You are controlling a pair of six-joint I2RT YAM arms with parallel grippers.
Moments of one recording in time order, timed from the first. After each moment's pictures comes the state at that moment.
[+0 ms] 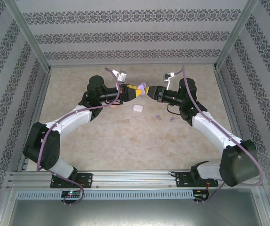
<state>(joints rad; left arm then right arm) -0.44 1.55 1.04 0.51 0.89 -0.57 0.33 1.31 0.90 0.20 -0.72 0.76</state>
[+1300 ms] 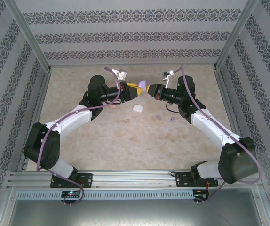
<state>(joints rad) -0.45 1.55 1.05 0.47 0.78 -0.56 0.33 1.35 0.95 0.16 -0.68 0.76</state>
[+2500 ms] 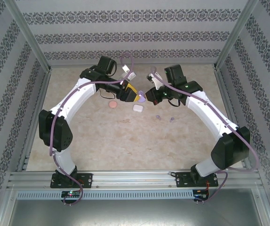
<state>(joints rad) -0.38 1.83 1.75 -0.90 1.00 0.30 0.40 1.52 1.40 -0.71 -0.53 -0.08</state>
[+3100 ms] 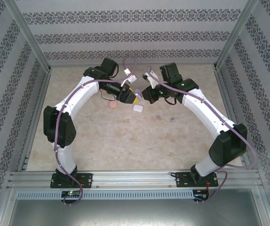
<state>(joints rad) -0.38 1.90 1.80 -1.02 1.06 0.38 0.44 1.56 1.46 -0.71 -0.51 -0.08</state>
